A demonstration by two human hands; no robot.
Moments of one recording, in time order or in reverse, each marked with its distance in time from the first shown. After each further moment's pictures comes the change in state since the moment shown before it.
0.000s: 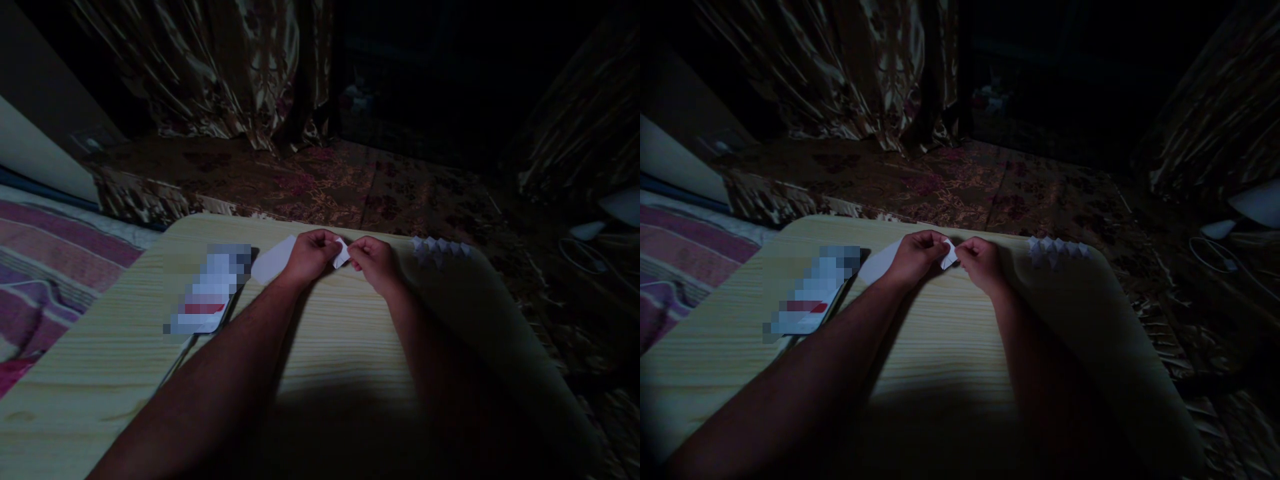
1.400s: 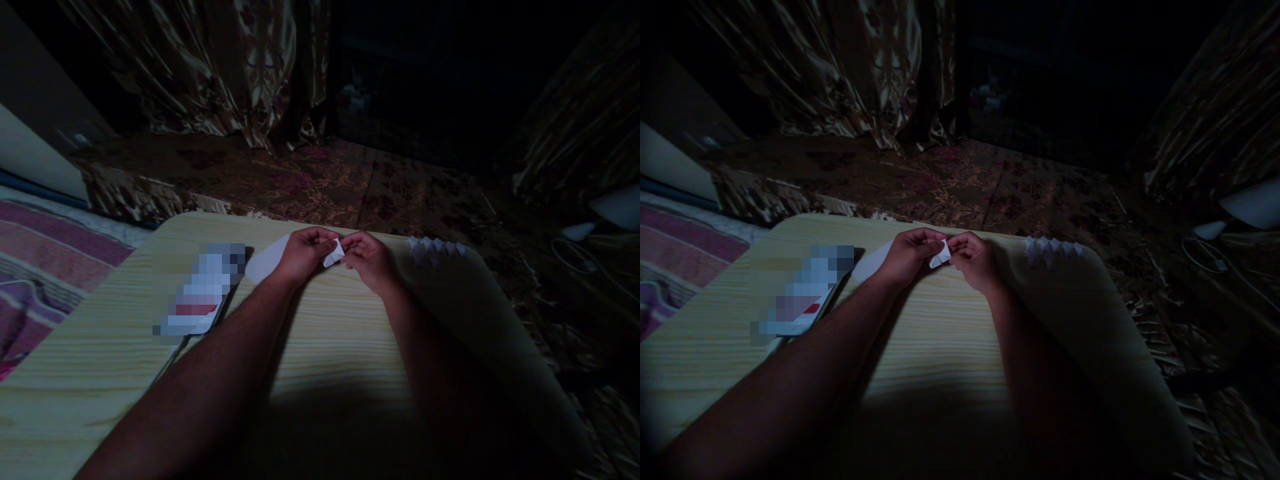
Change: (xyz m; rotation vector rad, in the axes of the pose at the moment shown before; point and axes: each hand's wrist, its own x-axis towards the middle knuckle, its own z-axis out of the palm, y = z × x) left_hand 0.000 0.004 -0.001 -0.122 0.015 -0.081; right_hand 0.001 0.001 -0.001 0.081 -0.114 -0.117
